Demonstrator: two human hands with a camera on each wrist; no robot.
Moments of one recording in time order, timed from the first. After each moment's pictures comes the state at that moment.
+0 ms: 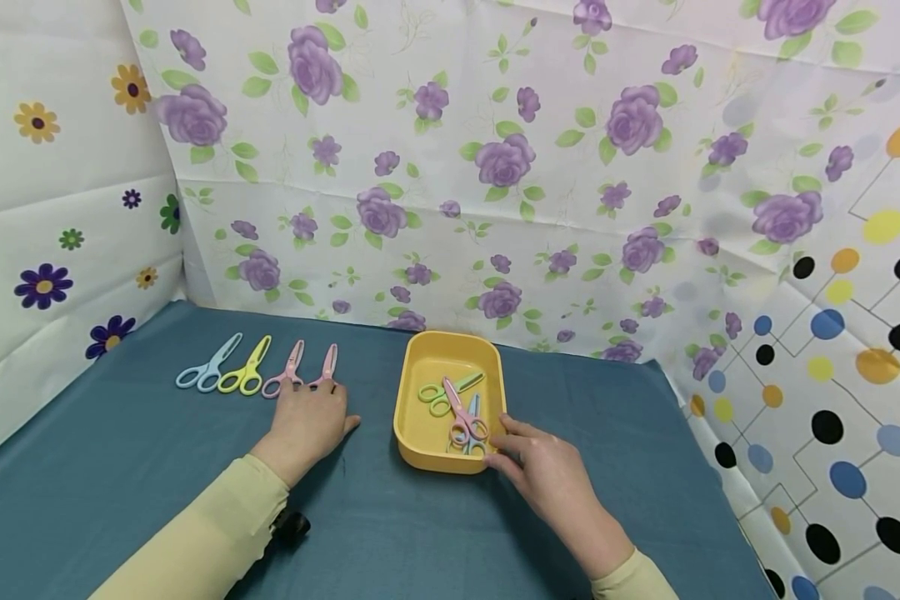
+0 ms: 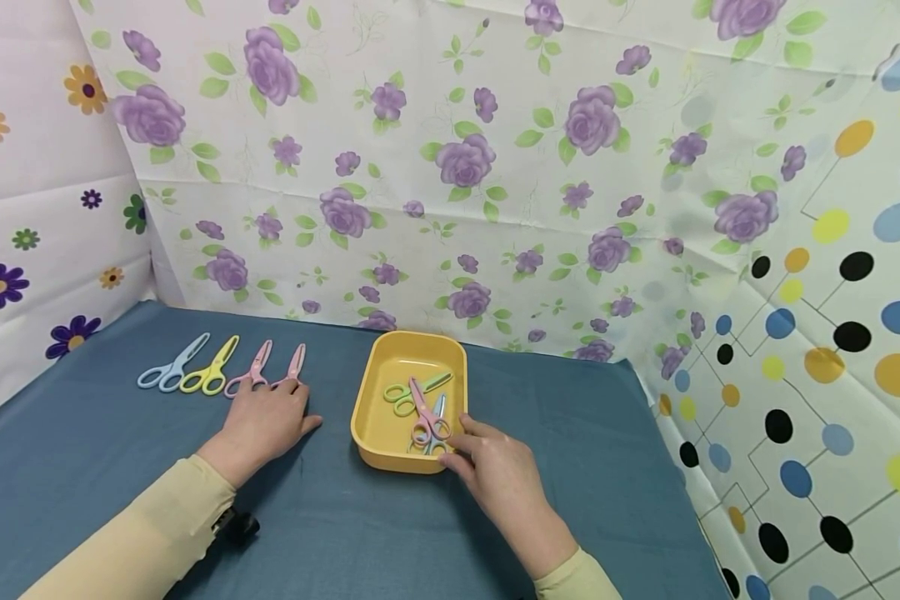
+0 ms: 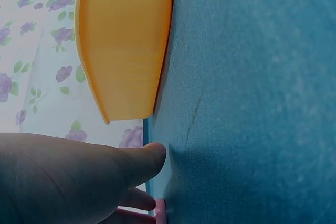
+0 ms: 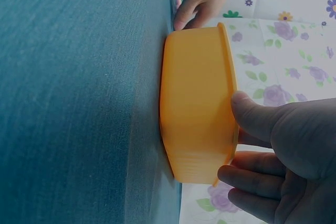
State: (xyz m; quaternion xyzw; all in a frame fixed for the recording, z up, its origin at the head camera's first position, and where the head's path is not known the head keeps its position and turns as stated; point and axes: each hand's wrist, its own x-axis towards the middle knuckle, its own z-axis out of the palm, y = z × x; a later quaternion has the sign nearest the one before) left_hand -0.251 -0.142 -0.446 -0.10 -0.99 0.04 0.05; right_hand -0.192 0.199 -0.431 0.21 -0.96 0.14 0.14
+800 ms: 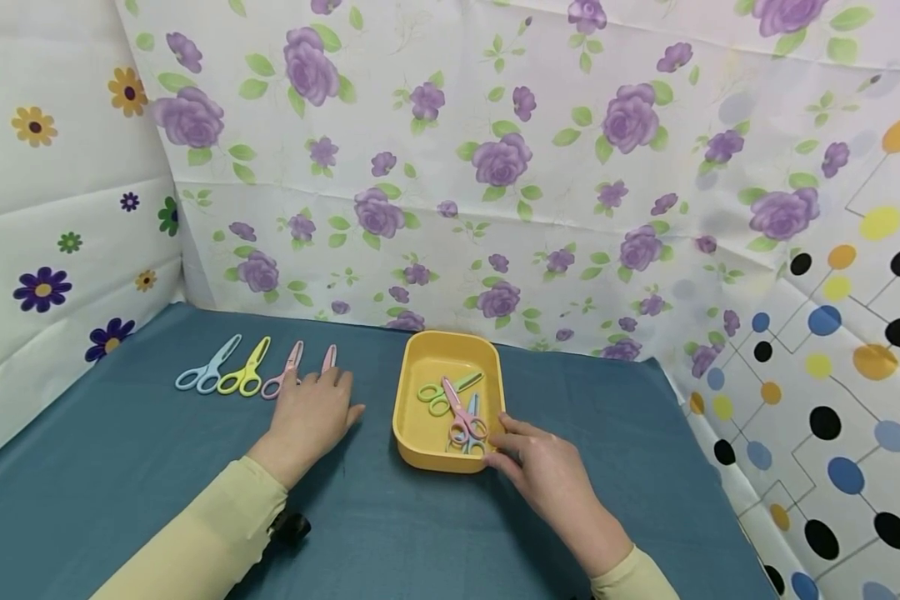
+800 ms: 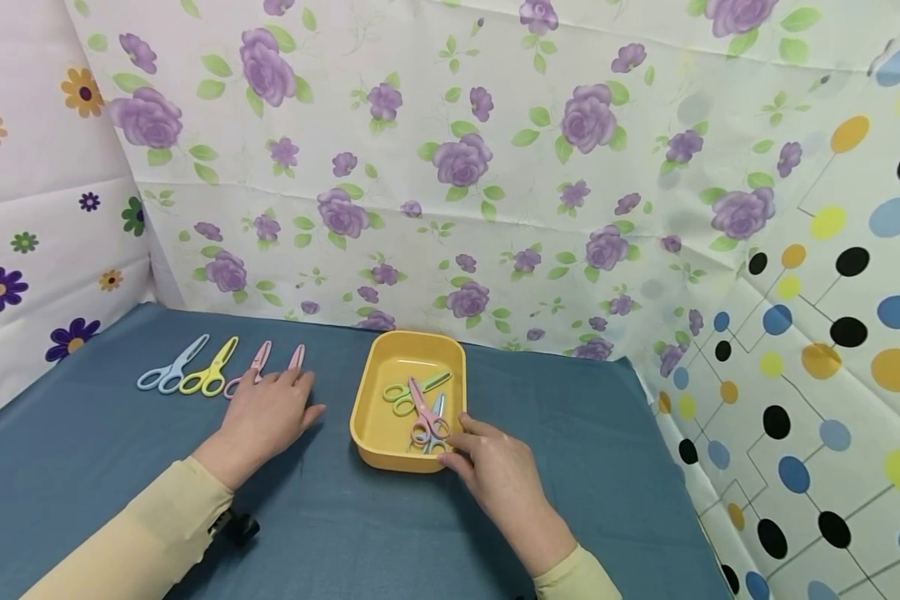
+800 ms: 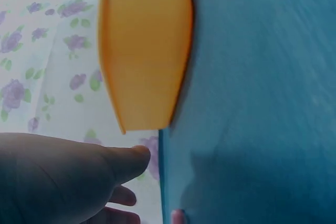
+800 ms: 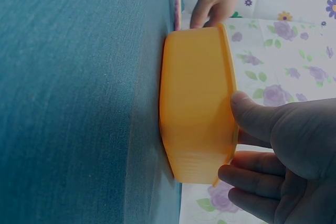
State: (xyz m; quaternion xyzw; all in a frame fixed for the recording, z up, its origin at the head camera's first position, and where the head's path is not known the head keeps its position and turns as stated) left_hand -0.246 -0.138 -0.435 -0.11 -0.98 0.02 0.14; right_hand -0.192 0.200 -0.431 0.21 -0.96 0.15 0.14
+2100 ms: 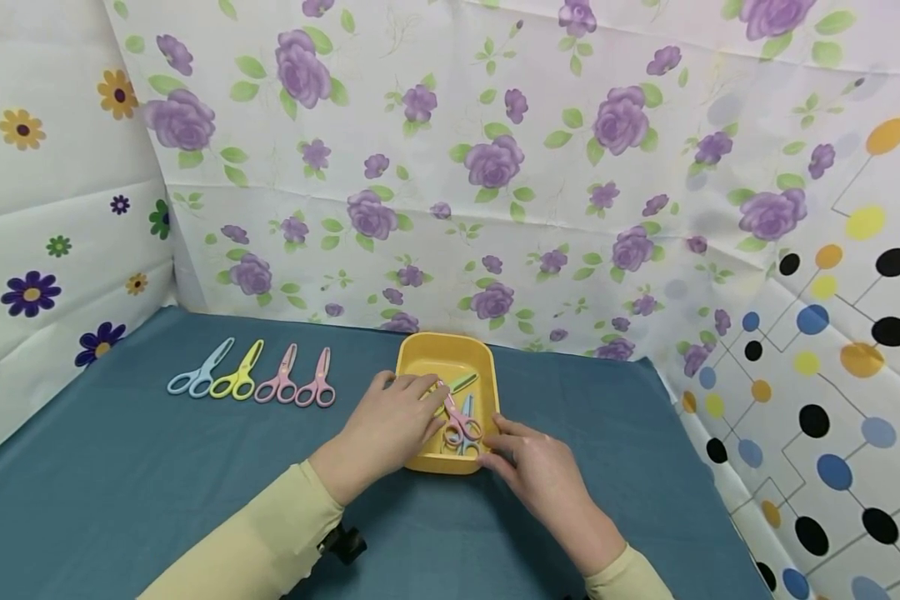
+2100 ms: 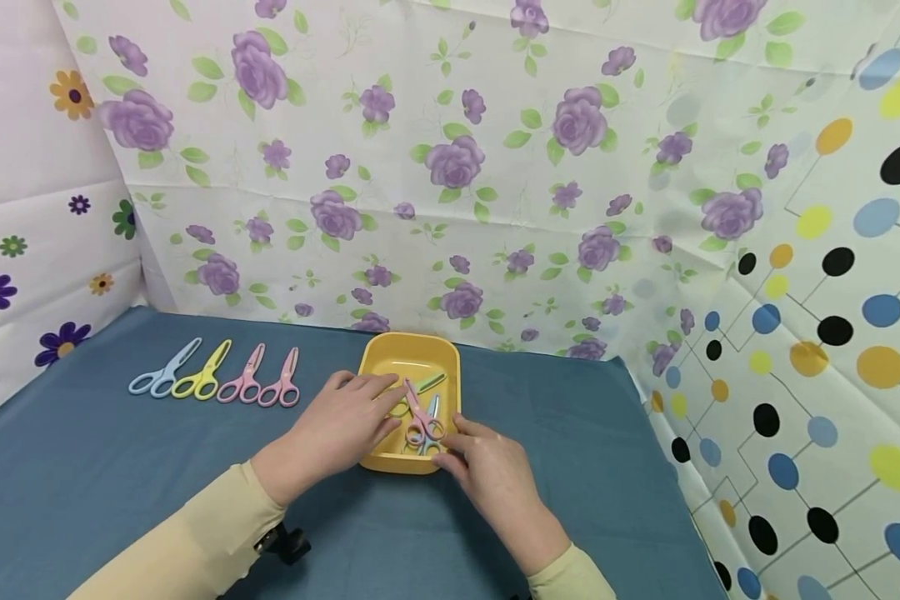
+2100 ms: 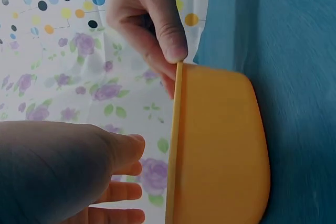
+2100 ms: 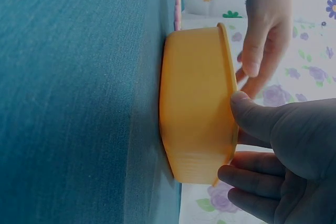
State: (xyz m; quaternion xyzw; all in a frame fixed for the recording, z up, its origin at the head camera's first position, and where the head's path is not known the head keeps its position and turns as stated) left_hand -0.227 -0.045 -0.401 -0.28 -0.95 -0.02 0.13; right_hand -0.192 0.201 -0.430 0.22 -0.95 0.15 0.14
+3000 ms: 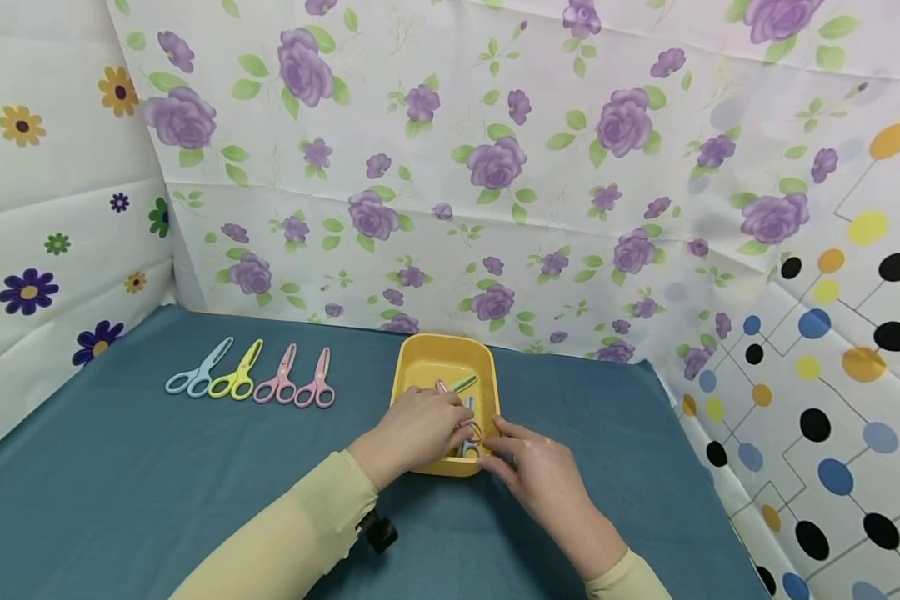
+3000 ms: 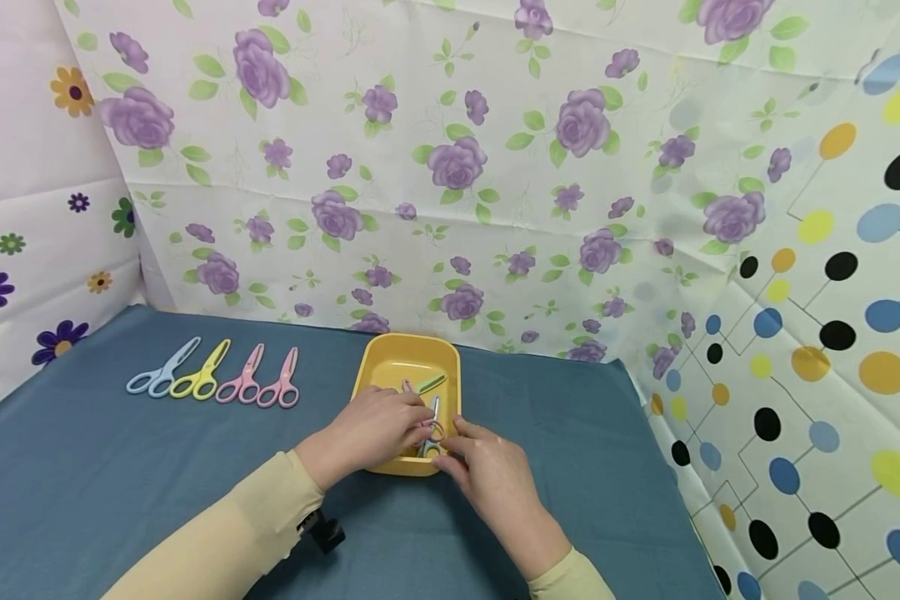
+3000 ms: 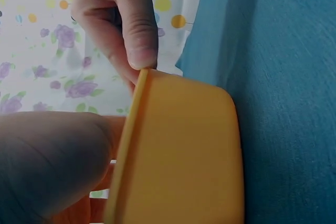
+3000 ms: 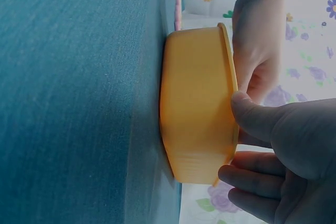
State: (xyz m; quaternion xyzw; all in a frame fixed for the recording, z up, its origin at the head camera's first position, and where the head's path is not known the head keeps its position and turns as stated) left_hand -0.252 -0.015 -0.422 -0.35 -0.93 -0.07 0.10; right_hand -0.192 0.201 -0.433 0.23 -0.95 0.14 0.17
